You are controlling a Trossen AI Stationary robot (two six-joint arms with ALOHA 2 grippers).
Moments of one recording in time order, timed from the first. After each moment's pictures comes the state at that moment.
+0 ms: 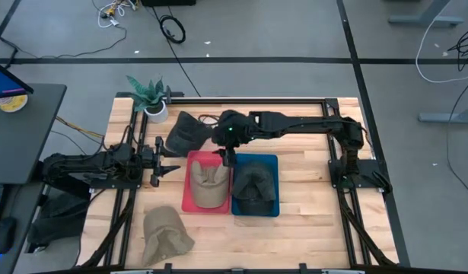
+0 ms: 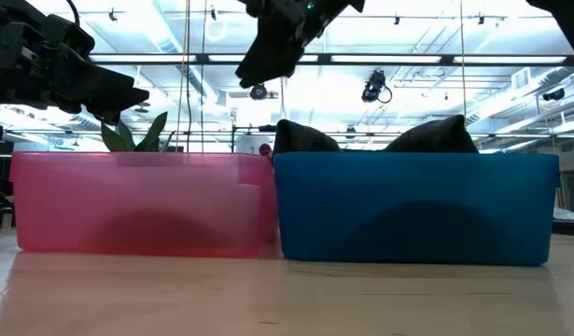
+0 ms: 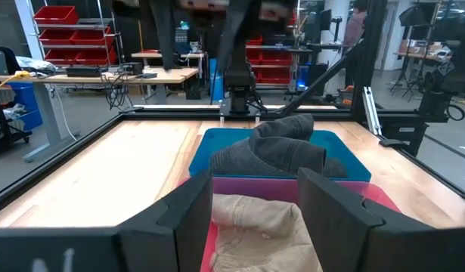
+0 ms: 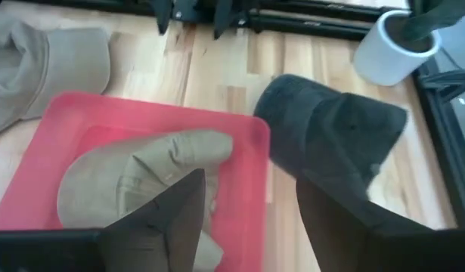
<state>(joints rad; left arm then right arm) 0.02 0.04 0.01 0.04 -0.01 -0.02 -0.10 1.93 1.80 -0.64 -0.07 -0.18</state>
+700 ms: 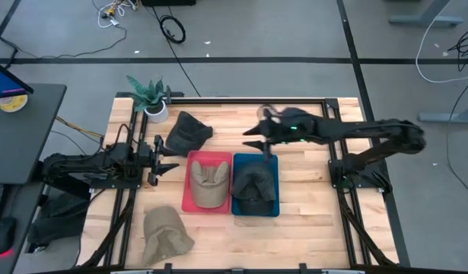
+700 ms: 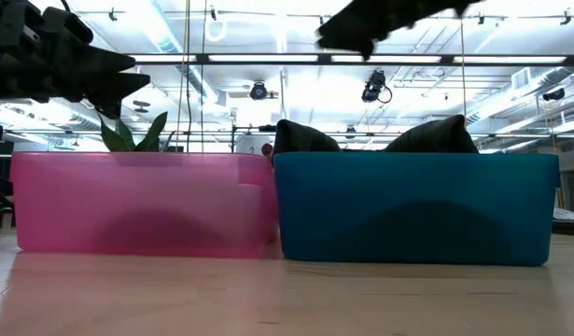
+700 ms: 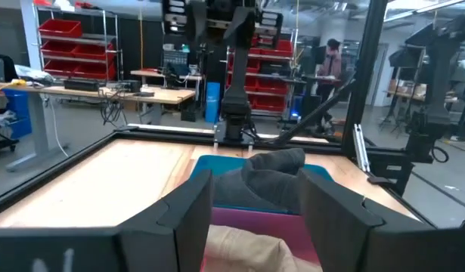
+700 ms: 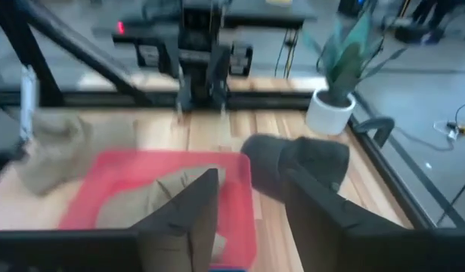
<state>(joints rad) 0.02 0.04 0.01 0.13 -0.01 -0.10 -0.12 1.27 1.01 -0.07 -0.07 -0.07</state>
